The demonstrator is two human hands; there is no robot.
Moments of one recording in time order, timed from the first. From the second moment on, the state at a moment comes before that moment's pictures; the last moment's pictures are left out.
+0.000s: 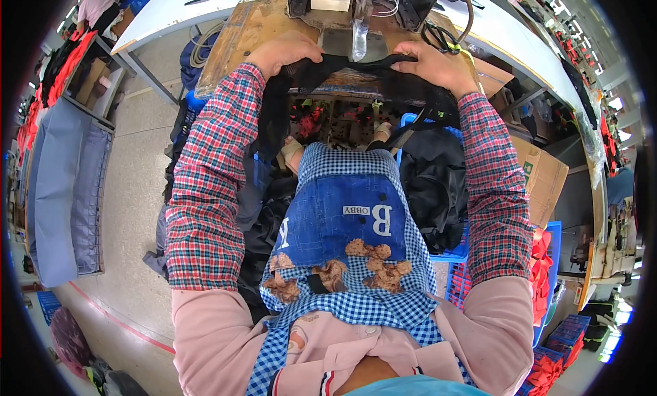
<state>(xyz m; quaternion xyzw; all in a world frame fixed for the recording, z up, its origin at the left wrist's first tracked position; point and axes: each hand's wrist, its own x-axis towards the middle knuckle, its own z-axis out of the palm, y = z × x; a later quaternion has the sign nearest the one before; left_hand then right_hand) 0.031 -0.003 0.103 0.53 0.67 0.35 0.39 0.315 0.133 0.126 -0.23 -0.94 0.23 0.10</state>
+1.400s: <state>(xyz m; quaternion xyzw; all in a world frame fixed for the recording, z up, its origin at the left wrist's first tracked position) 0.022 -0.032 0.102 0.62 0.61 0.39 0.31 0.382 0.162 0.108 -0.22 -0.95 0.15 0.19</state>
